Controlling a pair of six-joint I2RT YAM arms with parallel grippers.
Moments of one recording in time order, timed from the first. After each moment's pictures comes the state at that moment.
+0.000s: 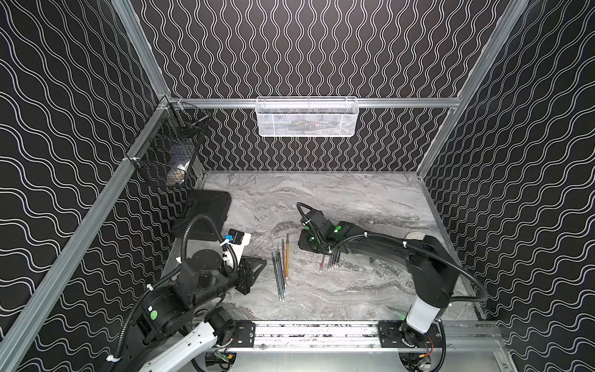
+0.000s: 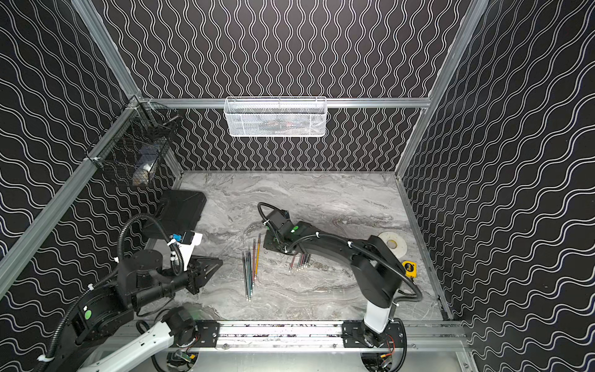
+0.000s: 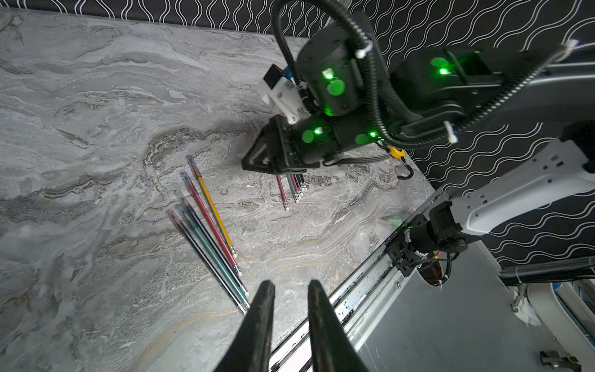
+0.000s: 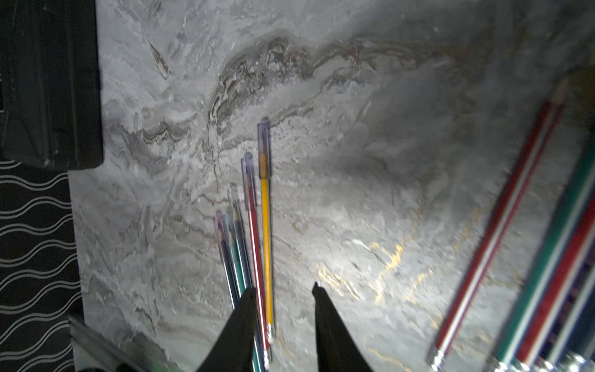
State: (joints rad) left arm -0.67 0.47 0.93 -0.94 0.08 -0.44; right arm 0.91 1.83 1.32 -0.47 0.06 0.98
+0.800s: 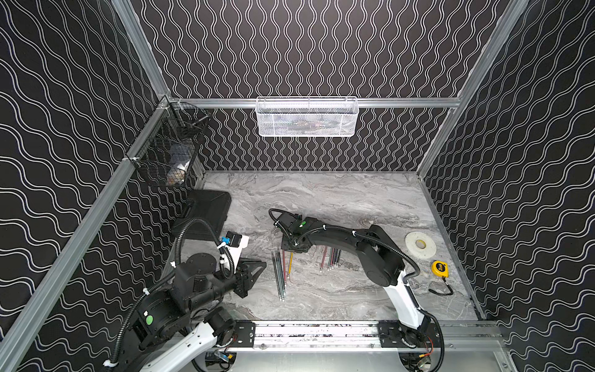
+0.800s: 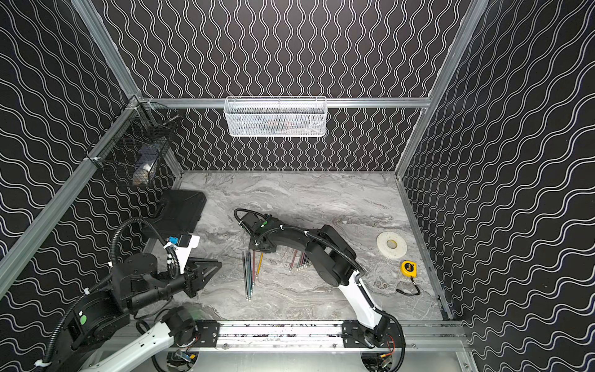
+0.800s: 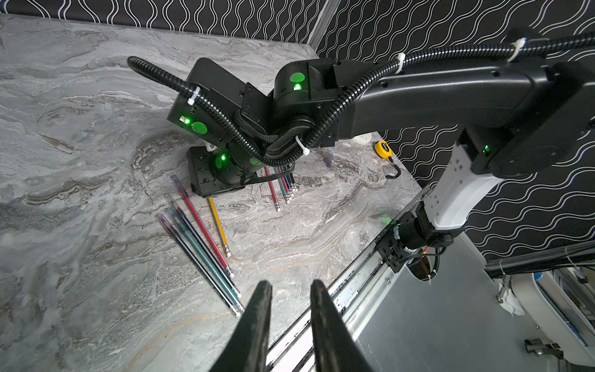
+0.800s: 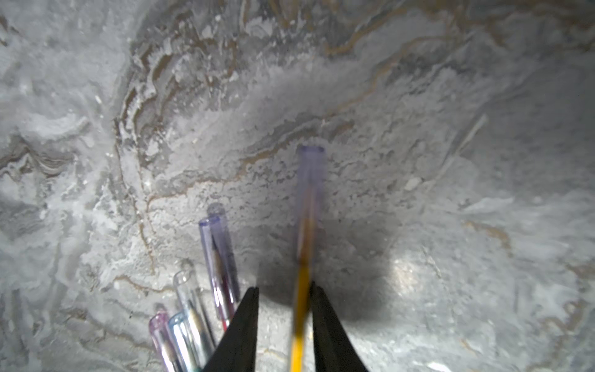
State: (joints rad) left arm -0.67 0.44 0.92 -0.93 0.12 -0.44; right arm 0.95 2.24 1.72 -0.69 0.14 0.99
